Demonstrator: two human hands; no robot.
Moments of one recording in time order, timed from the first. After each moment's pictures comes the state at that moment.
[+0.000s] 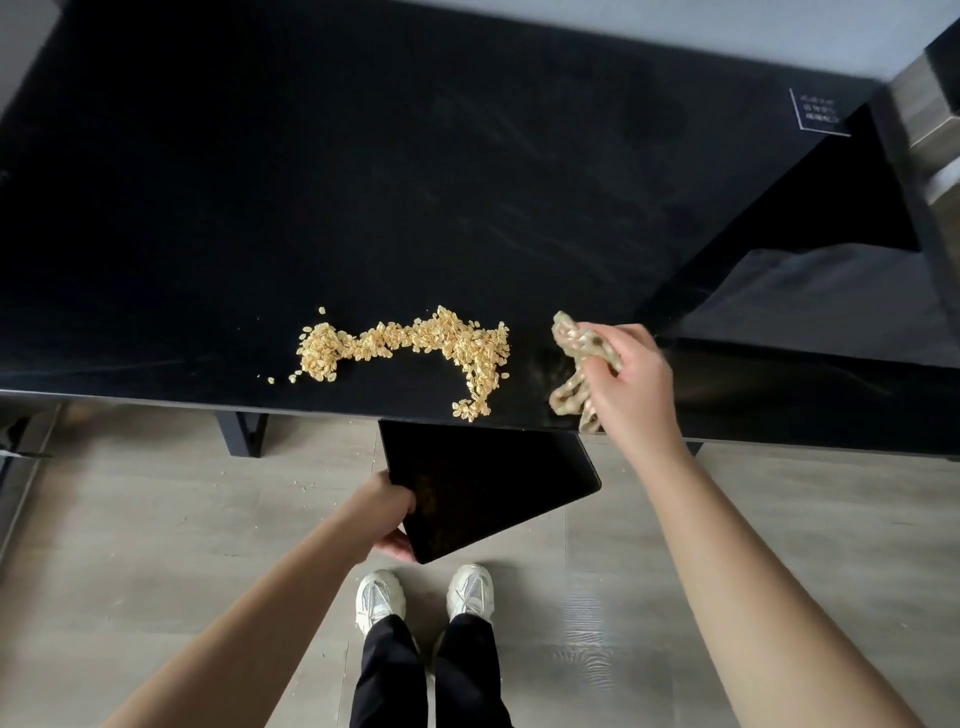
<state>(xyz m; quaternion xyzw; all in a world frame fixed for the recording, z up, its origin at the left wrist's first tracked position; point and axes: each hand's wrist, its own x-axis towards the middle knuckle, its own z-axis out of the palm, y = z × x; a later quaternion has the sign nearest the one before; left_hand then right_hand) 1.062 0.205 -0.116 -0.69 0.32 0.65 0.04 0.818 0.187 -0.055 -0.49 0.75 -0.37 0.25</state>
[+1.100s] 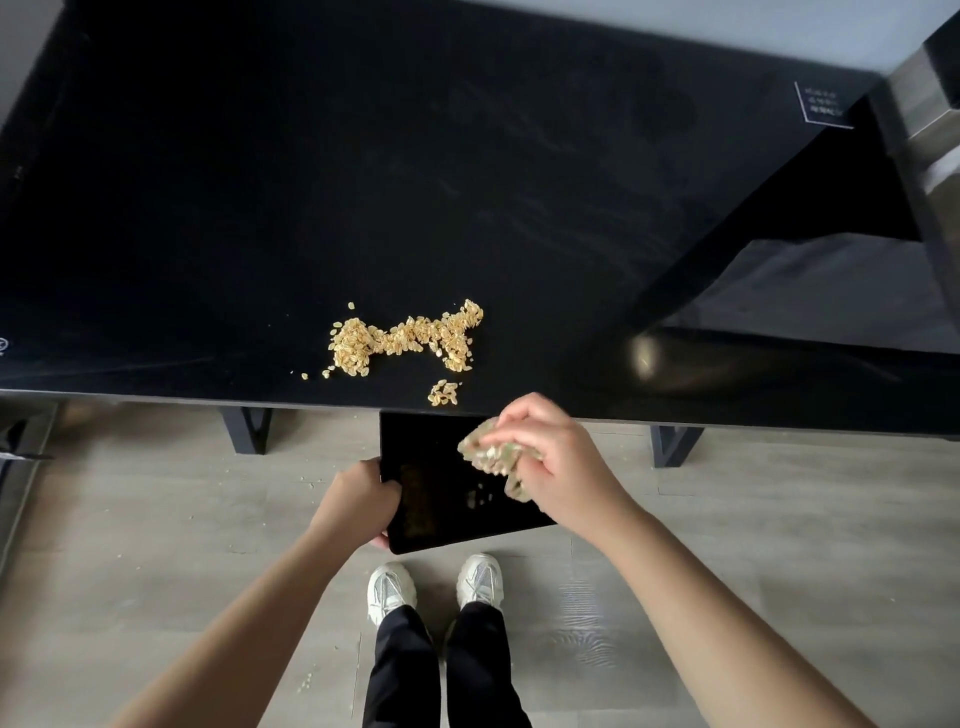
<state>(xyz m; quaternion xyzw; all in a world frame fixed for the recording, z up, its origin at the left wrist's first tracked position) 1.113 0.198 -0.118 -0.68 0.51 0.53 0.06 0.898 0.234 -0.070 -0.67 0.61 -0.26 0.35</state>
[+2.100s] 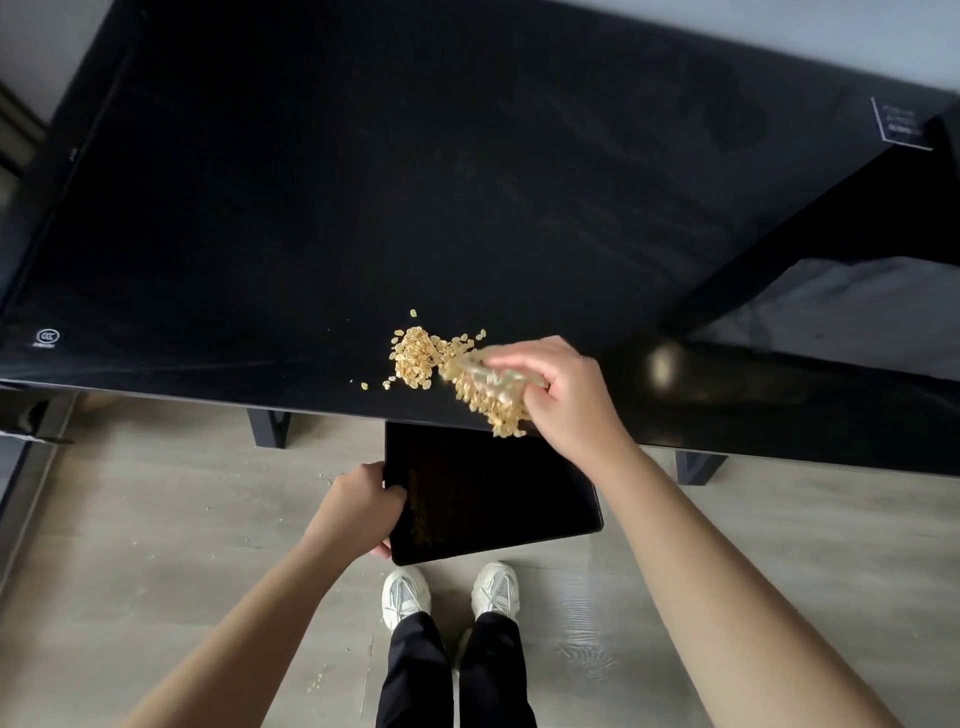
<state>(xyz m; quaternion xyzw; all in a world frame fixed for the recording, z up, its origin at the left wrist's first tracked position) 1.162 0.179 -0.126 -0.67 0.50 0.54 0.03 0.938 0.145 -0.085 -0.65 0.63 -0.29 0.31</state>
